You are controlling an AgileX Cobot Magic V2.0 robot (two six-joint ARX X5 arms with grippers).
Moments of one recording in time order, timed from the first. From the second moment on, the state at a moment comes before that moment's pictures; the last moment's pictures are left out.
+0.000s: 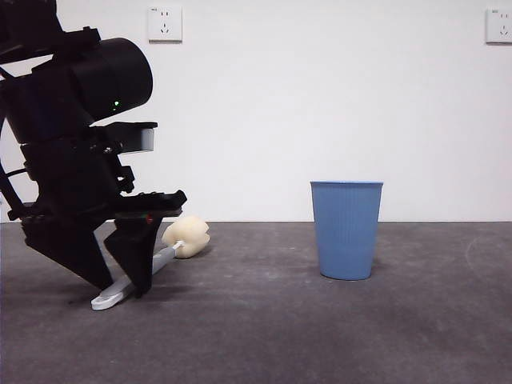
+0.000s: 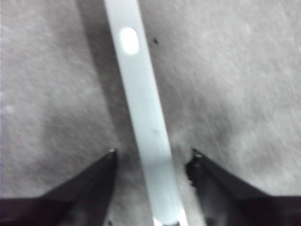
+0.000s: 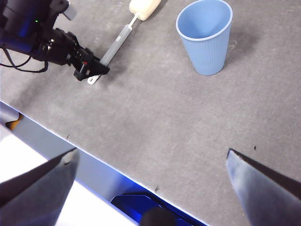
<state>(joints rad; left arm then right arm) -0.53 1.61 0.85 -0.30 -0.07 -0.23 0.17 0.58 0.88 -1.06 -0.47 -0.07</state>
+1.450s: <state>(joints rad) -0.58 0.96 0.85 -0.66 0.06 -0.24 0.28 0.81 0.52 -0.28 -0.37 0.13</state>
